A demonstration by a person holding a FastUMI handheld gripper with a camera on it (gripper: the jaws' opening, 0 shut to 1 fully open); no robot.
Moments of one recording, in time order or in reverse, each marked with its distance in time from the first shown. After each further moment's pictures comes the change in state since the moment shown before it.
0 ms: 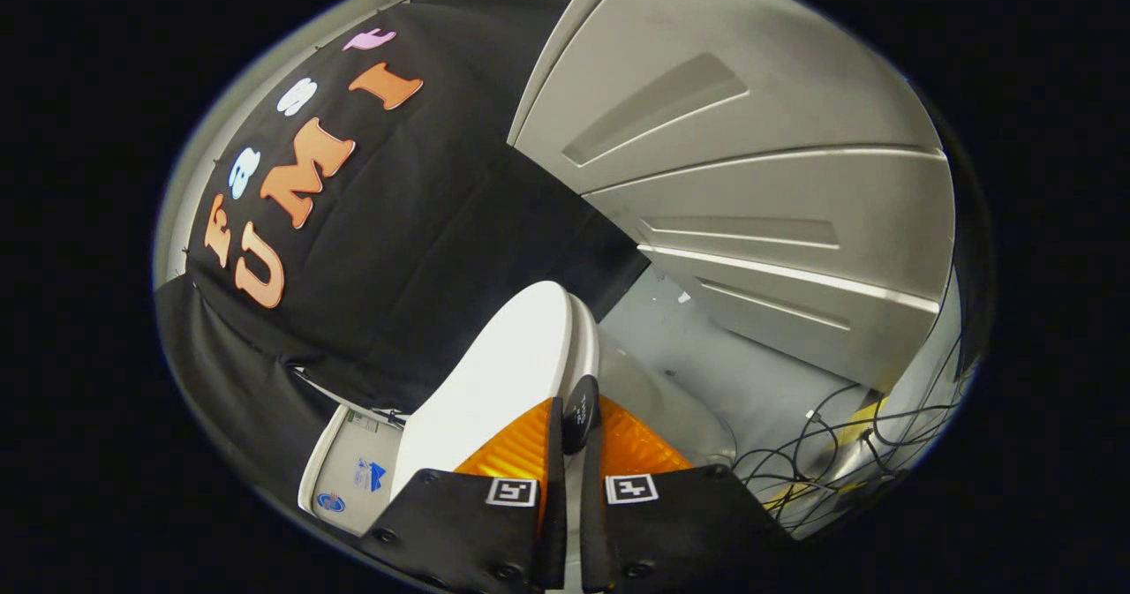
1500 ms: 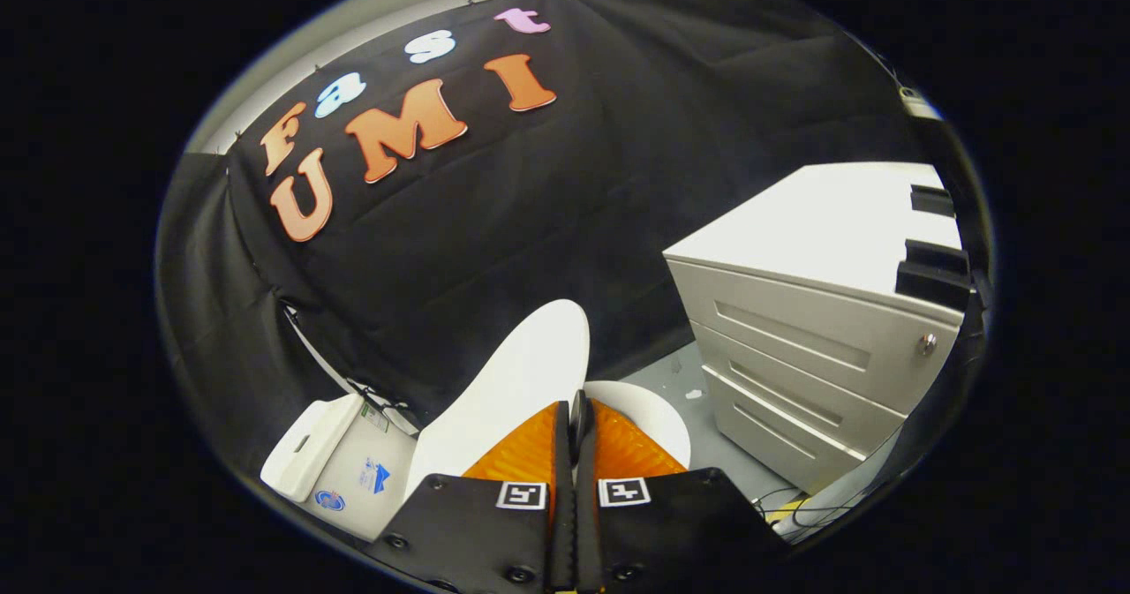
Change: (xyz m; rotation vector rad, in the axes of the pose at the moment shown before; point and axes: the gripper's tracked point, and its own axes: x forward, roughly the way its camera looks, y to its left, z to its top) arm -0.033 0.193 0.086 -0.450 -0.286 -0.019
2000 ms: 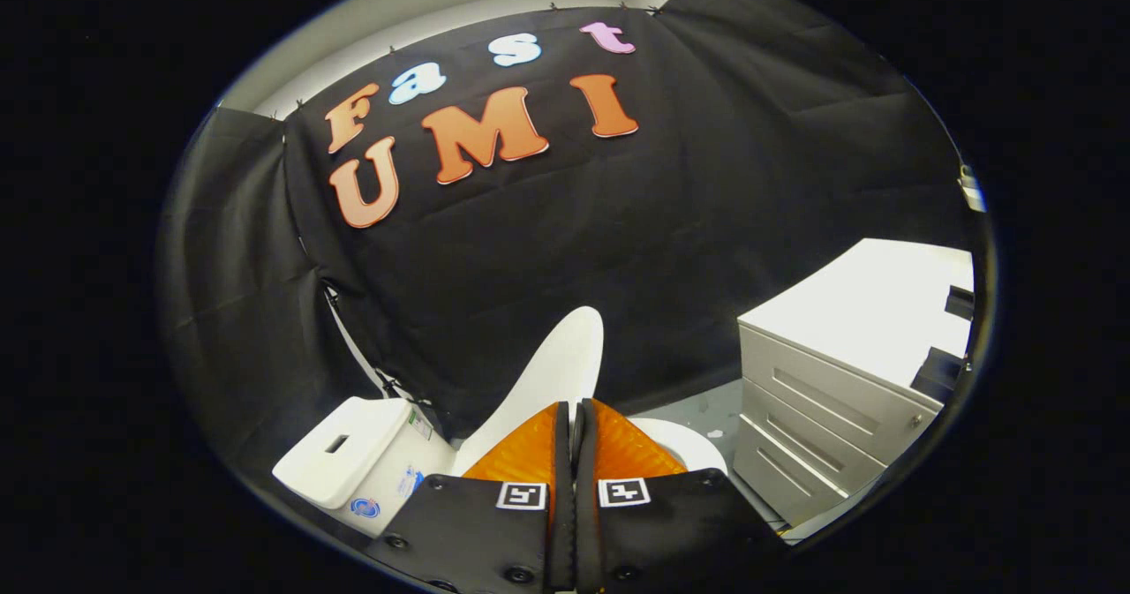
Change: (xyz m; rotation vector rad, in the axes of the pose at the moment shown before) arm -0.017 0.119 0.054 -0.167 -0.035 0.112
